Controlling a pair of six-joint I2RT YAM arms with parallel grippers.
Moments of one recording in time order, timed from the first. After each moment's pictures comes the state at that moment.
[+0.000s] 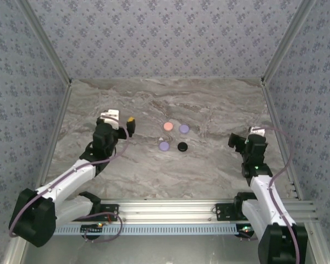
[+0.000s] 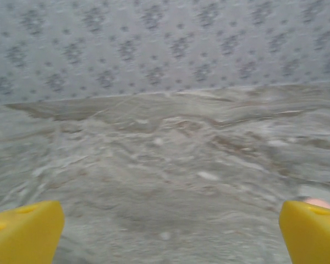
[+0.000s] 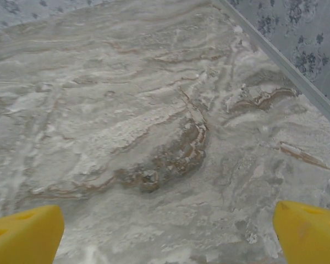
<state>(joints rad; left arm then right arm) -0.44 1.05 0.50 0.30 -0.31 -0.11 -0.05 0.80 0.31 -0.02 0.18 0.19</state>
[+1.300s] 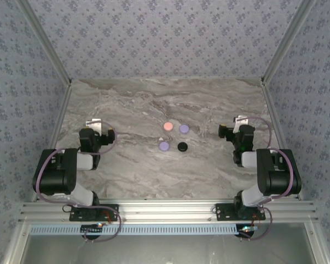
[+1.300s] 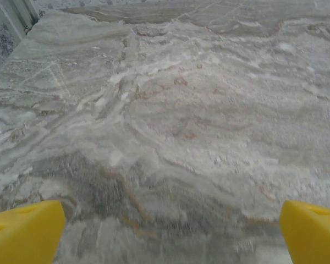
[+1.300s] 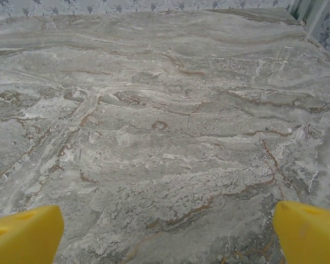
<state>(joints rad) 0.02 1.53 0.36 0.78 -0.01 0.03 -0.03 1.51 0.37 0.73 0.03 0.00</state>
